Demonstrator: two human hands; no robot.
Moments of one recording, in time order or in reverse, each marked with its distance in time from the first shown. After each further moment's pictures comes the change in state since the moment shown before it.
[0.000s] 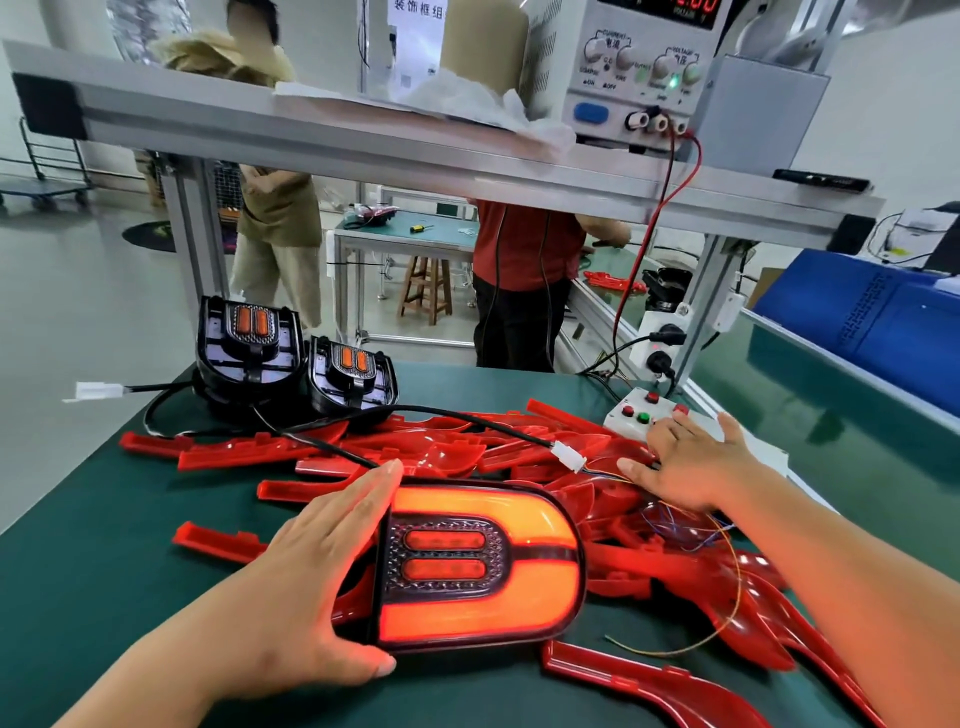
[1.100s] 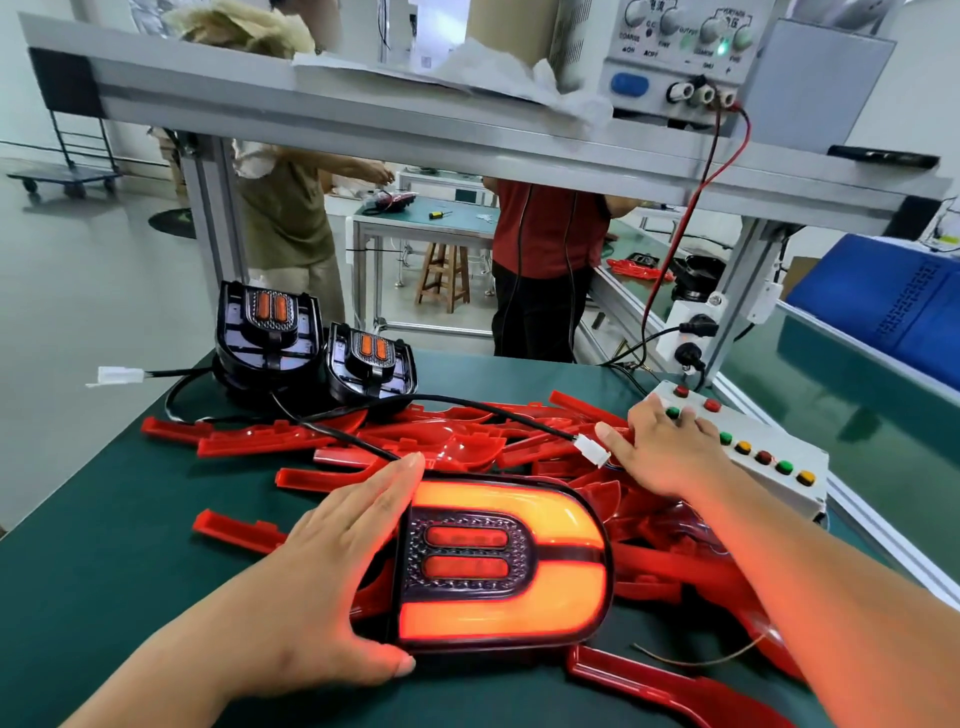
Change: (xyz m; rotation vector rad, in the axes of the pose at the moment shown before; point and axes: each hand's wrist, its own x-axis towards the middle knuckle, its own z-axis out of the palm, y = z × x) left_hand 0.000 -0.002 0.001 -0.003 -0.008 0.028; right_hand 0.021 -0.051 0.003 0.194 0.128 0.032
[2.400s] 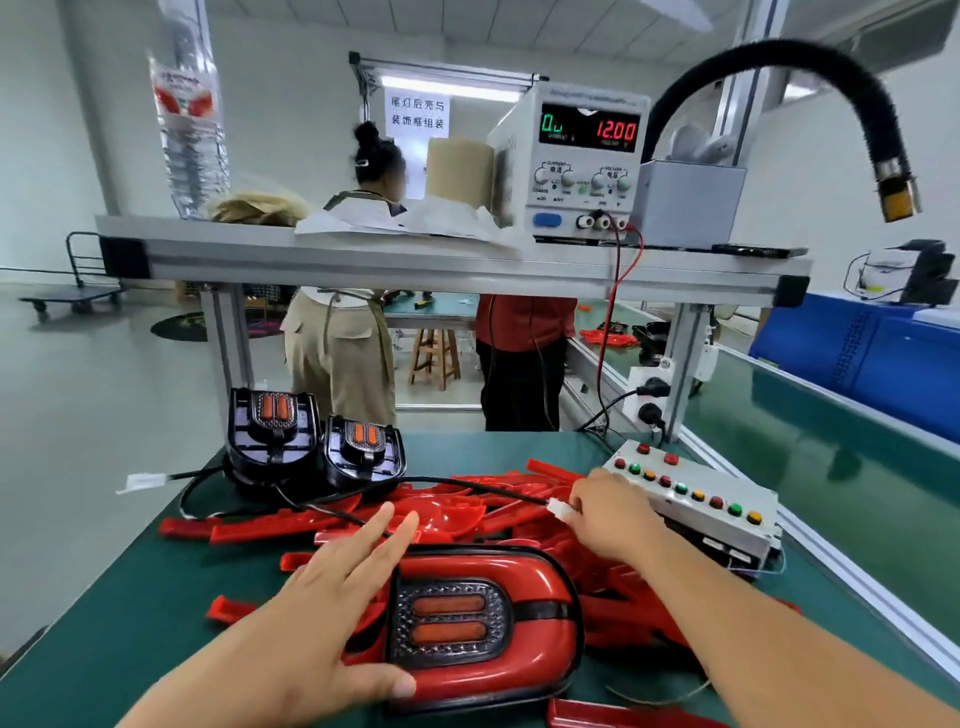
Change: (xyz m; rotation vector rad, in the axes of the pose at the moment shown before) left_hand -0.002 0.021 -0.031 0.188 -0.061 0.014; right_hand -0.047 -0.028 -0.025 0.162 0.167 -0.172
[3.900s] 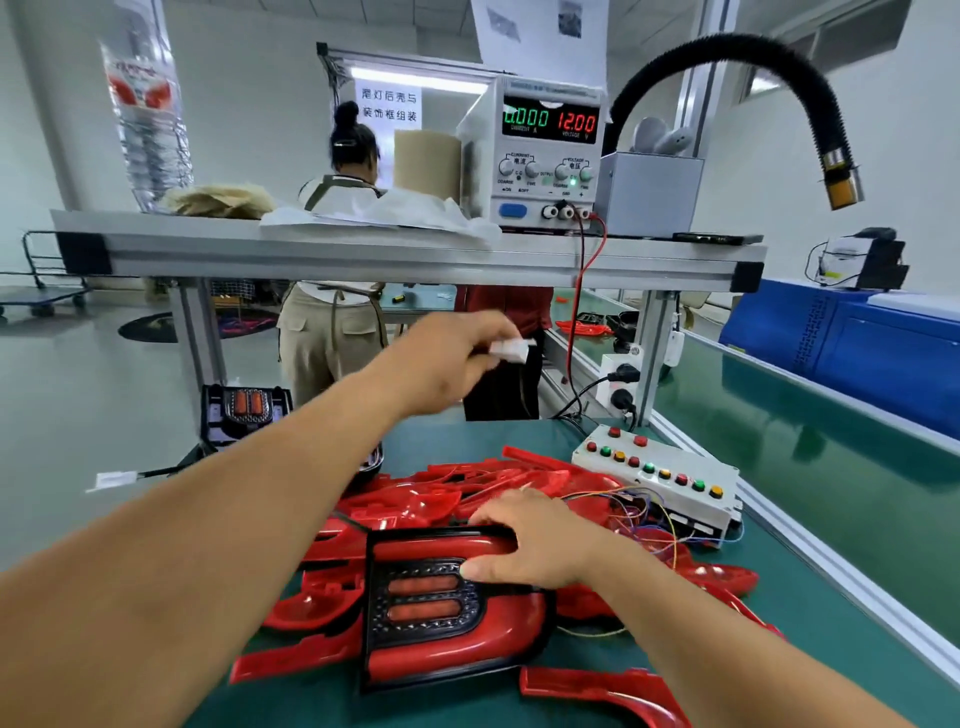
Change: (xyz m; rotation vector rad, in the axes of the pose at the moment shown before) left_hand 0.150 0.070 -0.116 -0.084 0.490 0.311; right_hand -0.045 -0.040 -0.012 0.301 -0.183 -0.370
